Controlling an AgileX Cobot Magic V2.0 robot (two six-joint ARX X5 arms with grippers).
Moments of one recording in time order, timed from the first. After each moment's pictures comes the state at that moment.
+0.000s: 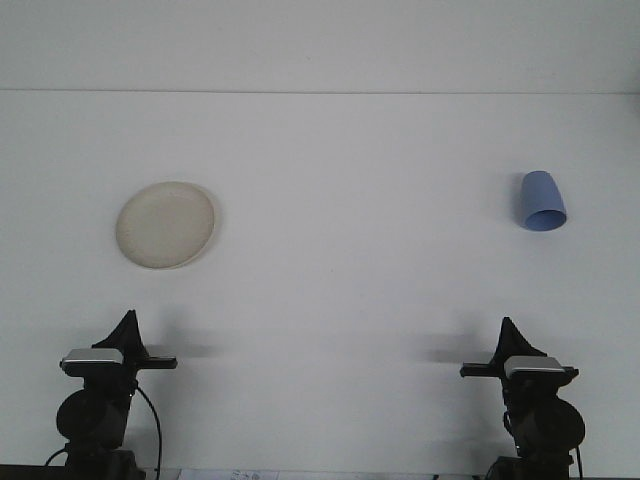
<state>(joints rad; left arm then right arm) -0.05 0.00 0.03 0.02 -0.11 0.06 -0.09 0.00 0.01 -0.10 -0.11 0.07</state>
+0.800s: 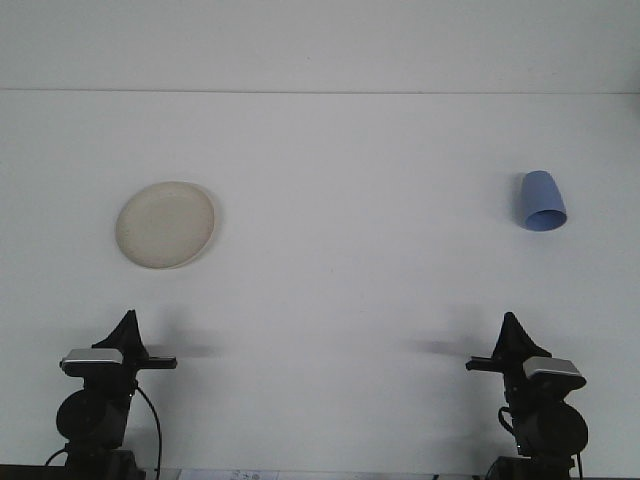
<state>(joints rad) -0.05 0.00 0.03 0.02 -0.11 0.06 -0.09 0.00 0.02 -0.01 -0.11 0.34</state>
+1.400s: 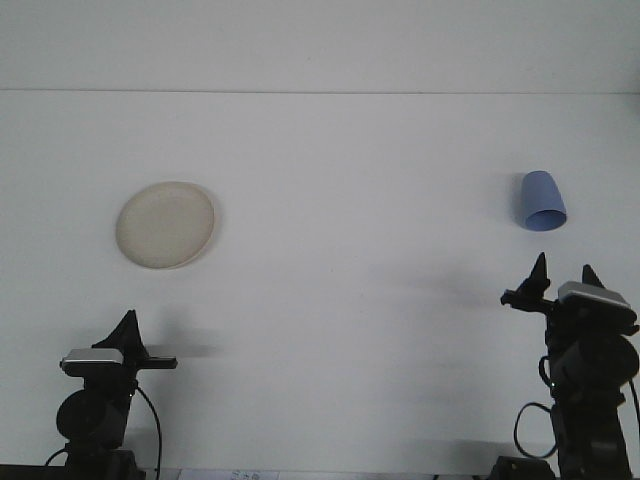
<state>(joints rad) -0.05 0.00 0.03 0.02 -0.11 0.06 -0.09 0.60 0.59 -0.10 0.12 0.14</state>
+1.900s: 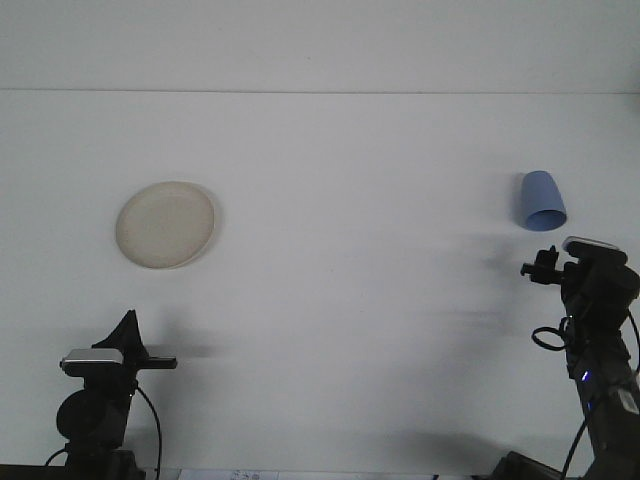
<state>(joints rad) -0.05 0.00 0.03 0.02 -0.11 0.06 -0.41 1.28 0.65 0.19 -0.09 -0.06</state>
